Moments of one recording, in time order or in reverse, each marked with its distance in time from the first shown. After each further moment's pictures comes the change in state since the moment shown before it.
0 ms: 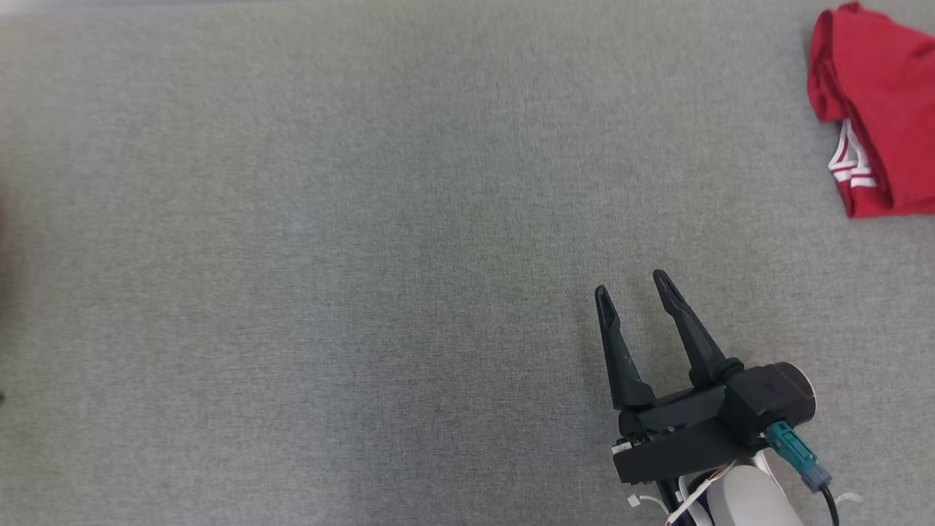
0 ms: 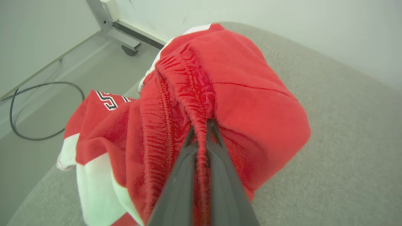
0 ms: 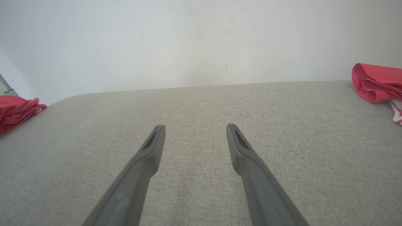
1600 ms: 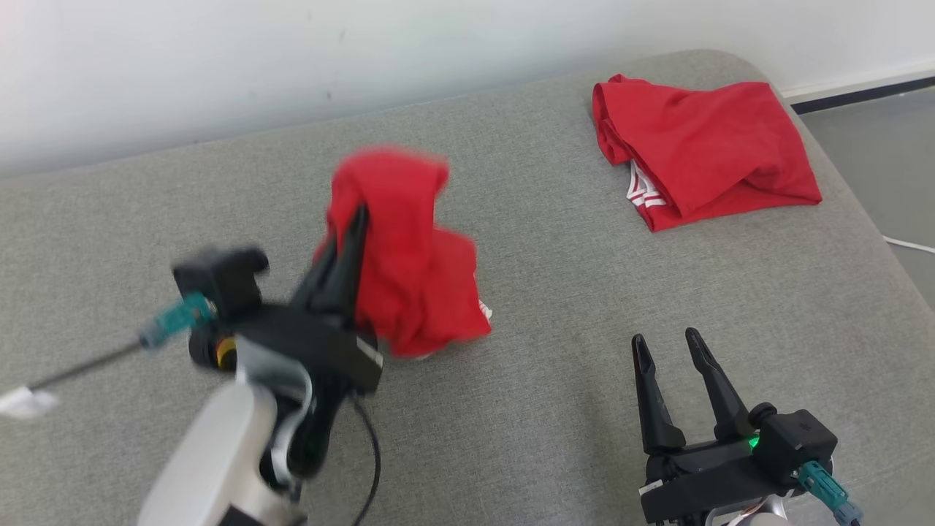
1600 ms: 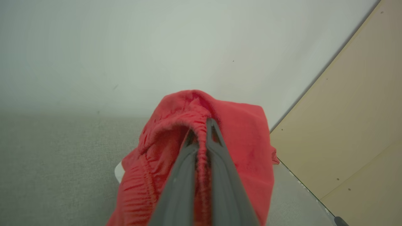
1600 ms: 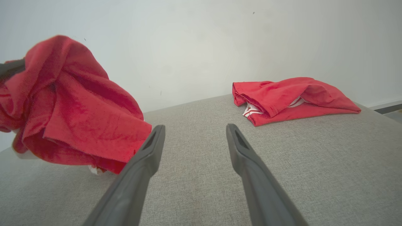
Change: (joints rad) left arm 0.302 -0.361 -0.481 -0.946 -0.162 0.109 -0.076; right arm 0.111 0.000 -0.060 0.027 0.123 0.000 0.000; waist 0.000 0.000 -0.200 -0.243
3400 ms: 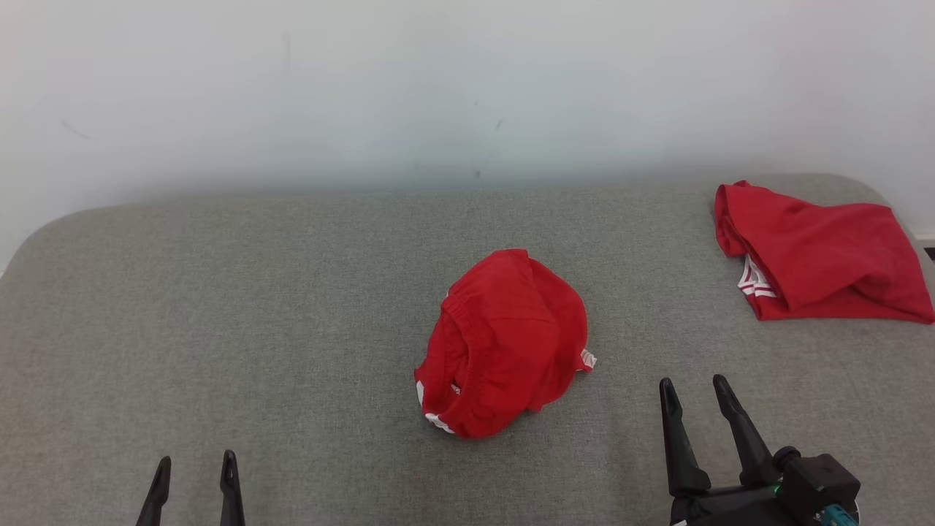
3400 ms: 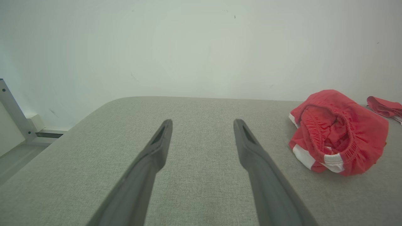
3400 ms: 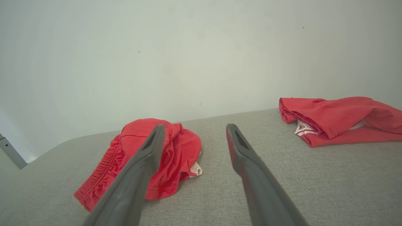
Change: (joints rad) left arm 0.723 -0.046 0.404 -0.164 0.578 0.010 -0.209; right arm 0.105 0.000 -0.049 -0.018 -0.003 0.000 0.000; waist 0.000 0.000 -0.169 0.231
